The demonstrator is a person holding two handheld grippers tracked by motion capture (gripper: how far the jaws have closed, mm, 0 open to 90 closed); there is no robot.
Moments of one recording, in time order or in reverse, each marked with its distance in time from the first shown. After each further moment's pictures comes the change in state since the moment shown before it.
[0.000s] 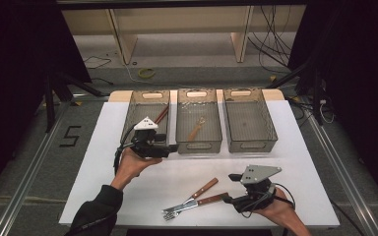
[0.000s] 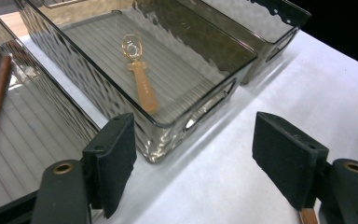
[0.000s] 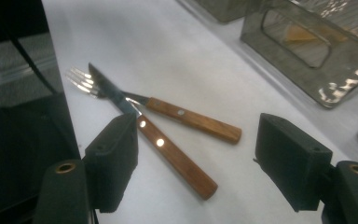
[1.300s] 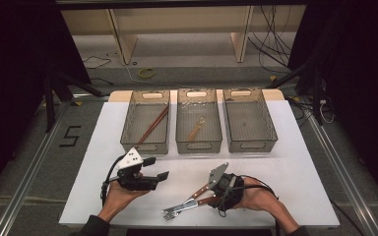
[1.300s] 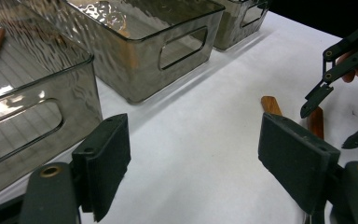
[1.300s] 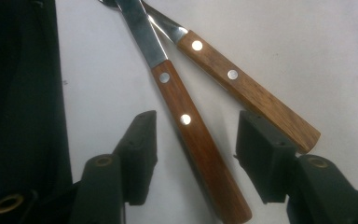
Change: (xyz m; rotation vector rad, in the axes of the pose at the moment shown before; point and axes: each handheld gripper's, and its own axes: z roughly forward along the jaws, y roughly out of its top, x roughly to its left) left arm -0.016 -0.080 -0.031 -0.106 -0.008 0.052; right arm 0.000 0.022 0.076 0.423 0.165 -0.254
